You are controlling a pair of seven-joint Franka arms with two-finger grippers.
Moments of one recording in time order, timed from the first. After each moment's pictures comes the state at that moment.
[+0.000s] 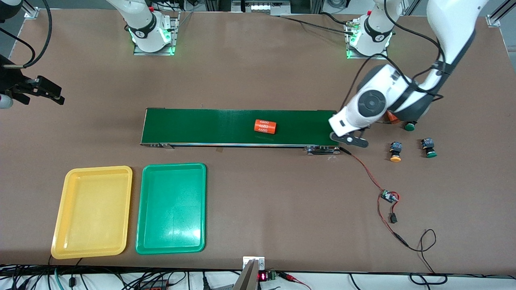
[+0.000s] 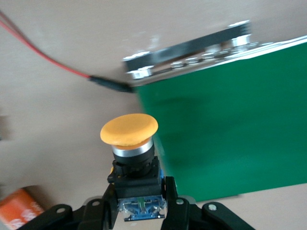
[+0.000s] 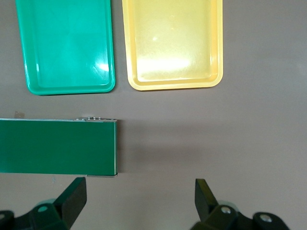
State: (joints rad) left arm 0.49 0.48 -0.98 -2.04 0.42 2.00 -0.47; right arm 0.01 -0.04 -0.07 -1.73 -0.02 1.70 -0.07
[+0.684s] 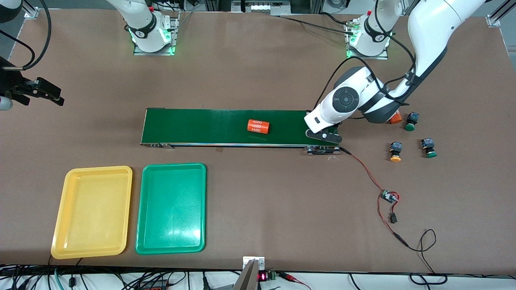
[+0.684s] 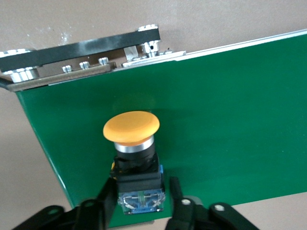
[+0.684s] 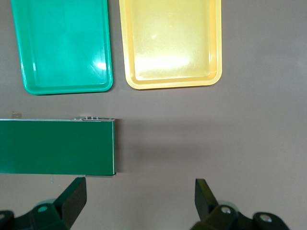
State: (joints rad) left arm 0.41 0.60 -0.98 -2.03 0.41 2.12 -0.62; right arm 0.00 -0.03 -0.07 -1.73 -0.02 1.70 -0.07
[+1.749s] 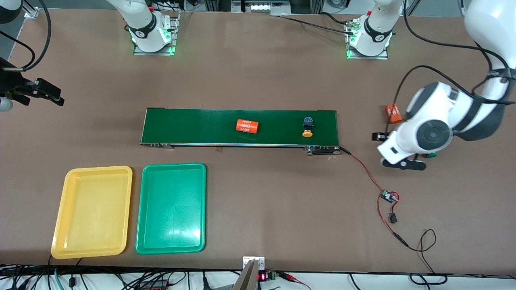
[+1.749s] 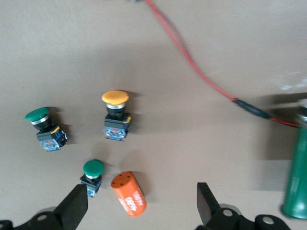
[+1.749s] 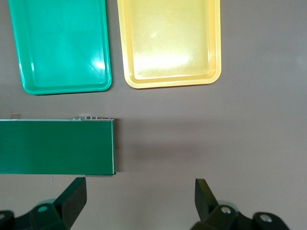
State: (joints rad) left arm 0.68 0.62 -0.95 -1.73 0.58 1.67 -0.36; right arm 0.00 -0.03 -0.08 -1.73 -0.02 1.70 -0.06
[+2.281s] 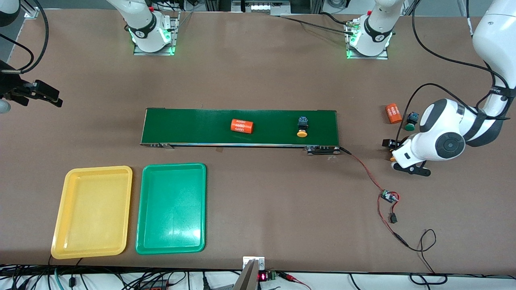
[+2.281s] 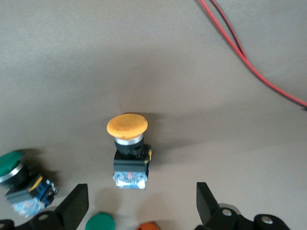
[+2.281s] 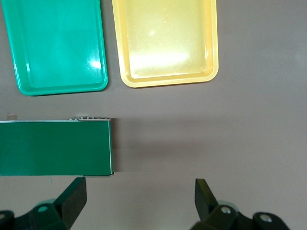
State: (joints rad) left arm 0.74 0.67 -0.81 -1.89 0.64 1.97 -0.18; right arm -0.01 -0.02 -0.08 -1.73 -0.02 1.70 -0.06
